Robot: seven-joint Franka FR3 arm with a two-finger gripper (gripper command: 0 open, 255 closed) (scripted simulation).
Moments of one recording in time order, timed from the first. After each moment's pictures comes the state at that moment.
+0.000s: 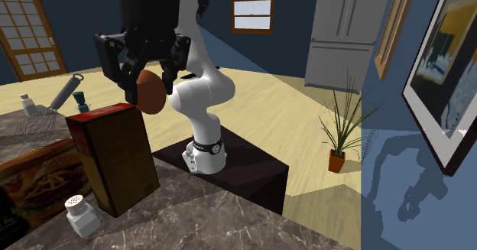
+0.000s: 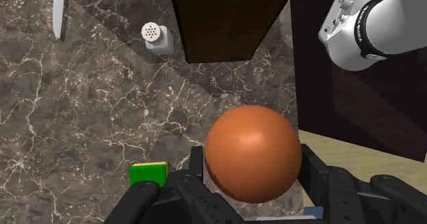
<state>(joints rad) -0.11 -0.53 -0.37 -2.03 -0.38 1.39 -0.73</state>
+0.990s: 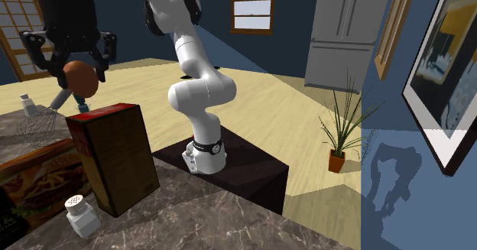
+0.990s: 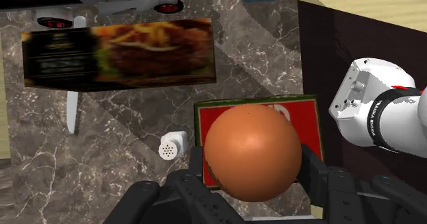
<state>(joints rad) -0.25 -0.82 -0.53 -2.16 -0.61 1.33 -1.00</state>
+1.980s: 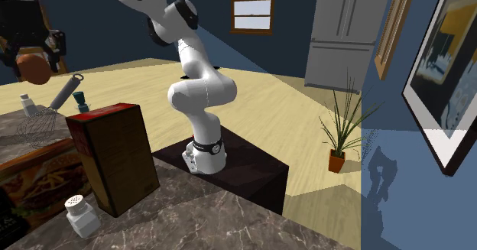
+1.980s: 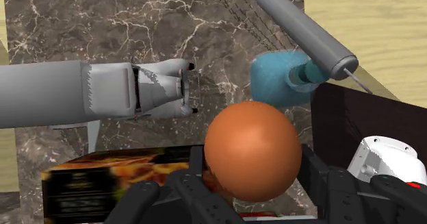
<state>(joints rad) -0.34 -0.95 -0.77 -2.05 -0.87 1.32 -1.36</state>
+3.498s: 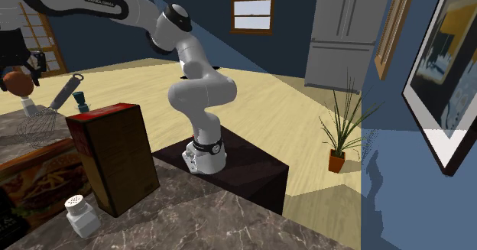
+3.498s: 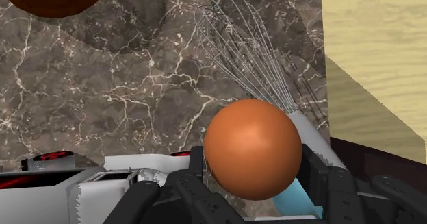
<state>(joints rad) -0.32 -1.00 -1.06 -1.96 -1.08 1.44 -1.60</state>
